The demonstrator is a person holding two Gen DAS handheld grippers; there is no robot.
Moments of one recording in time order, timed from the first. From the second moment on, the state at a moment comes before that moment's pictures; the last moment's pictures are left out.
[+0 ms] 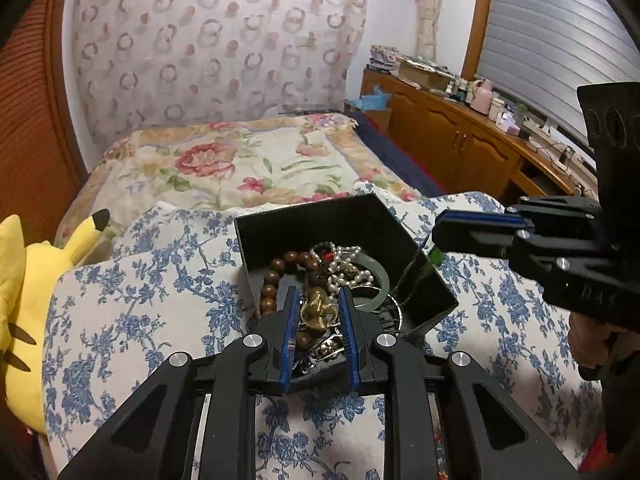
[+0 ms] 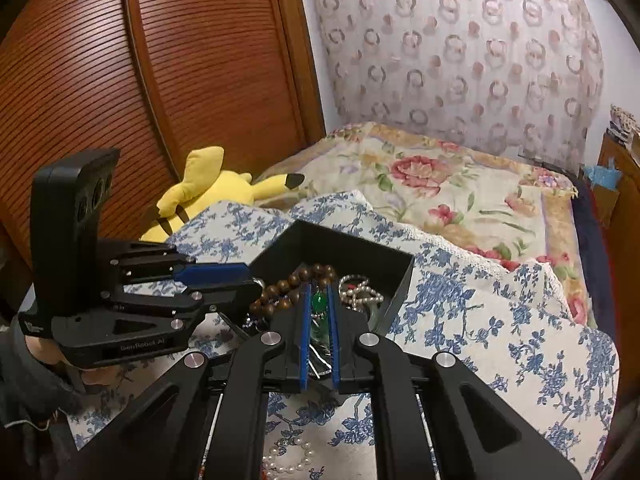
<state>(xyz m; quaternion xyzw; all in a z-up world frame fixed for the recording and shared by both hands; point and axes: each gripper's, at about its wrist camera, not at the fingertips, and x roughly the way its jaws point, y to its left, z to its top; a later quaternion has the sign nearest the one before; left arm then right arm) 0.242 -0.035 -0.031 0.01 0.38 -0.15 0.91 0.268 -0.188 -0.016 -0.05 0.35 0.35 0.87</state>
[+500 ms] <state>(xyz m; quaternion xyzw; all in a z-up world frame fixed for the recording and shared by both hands) 0.188 -0.041 -0.042 0.03 0.38 -0.17 0.91 0.201 -0.224 -0.047 -0.06 0.38 0.30 0.87</state>
